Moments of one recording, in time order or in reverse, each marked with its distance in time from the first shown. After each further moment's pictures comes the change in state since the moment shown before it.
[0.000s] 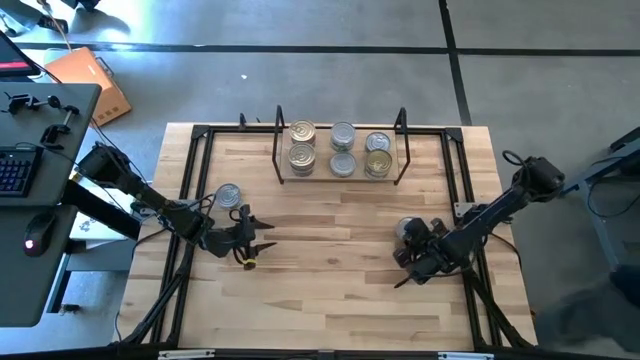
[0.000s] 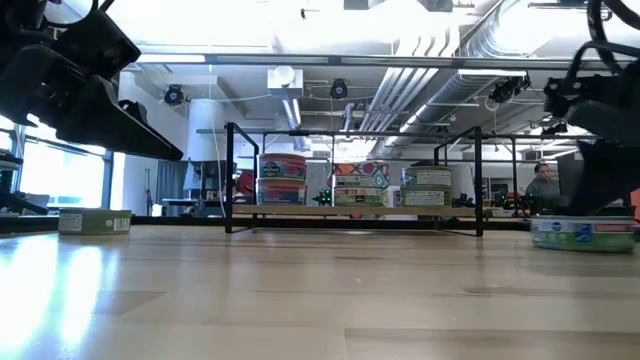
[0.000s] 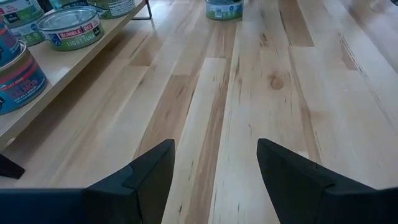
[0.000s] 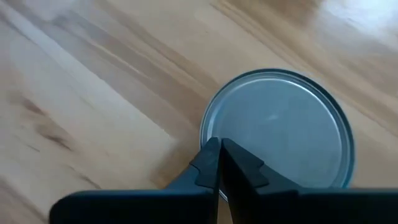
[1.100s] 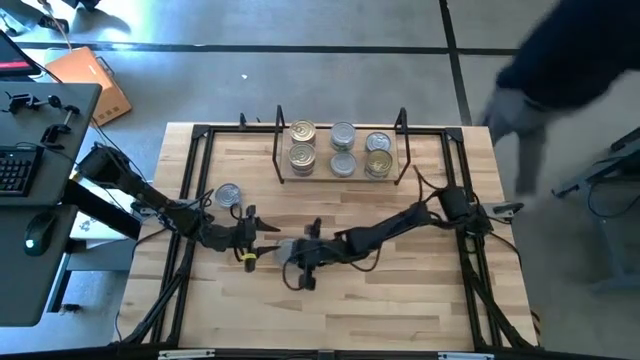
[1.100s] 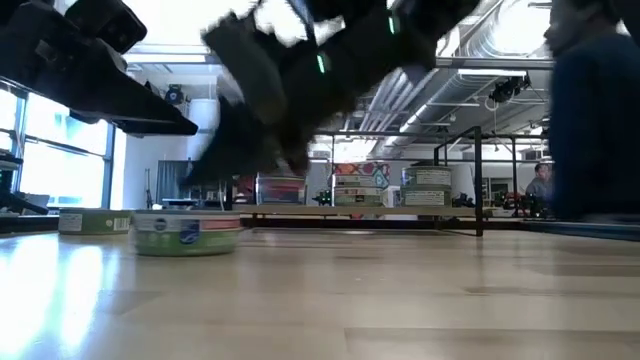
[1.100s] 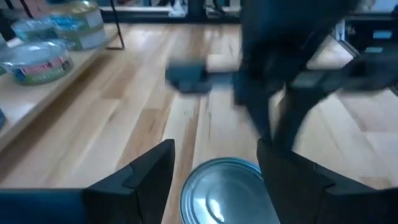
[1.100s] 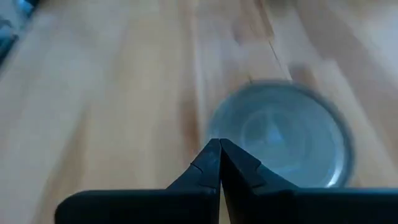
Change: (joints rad) left arm 0.043 0.004 0.000 0.171 0.120 0.088; right arm -0.381 0.763 0.799 0.865 -0.393 -1.263
